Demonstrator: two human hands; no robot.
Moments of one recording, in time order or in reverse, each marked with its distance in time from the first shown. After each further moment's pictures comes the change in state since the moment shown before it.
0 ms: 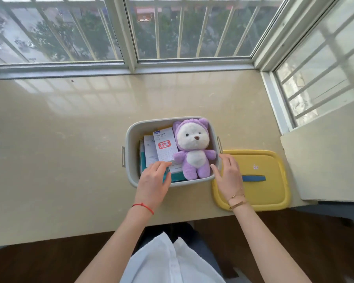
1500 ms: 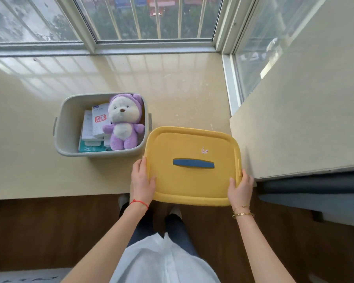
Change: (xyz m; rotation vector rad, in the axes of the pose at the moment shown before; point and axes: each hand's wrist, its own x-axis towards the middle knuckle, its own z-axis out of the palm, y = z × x) left_hand -0.066 0.206 0.185 -0.099 0.008 -0.484; right_hand -0.079 0.285 -0.135 0.207 0.019 0.517
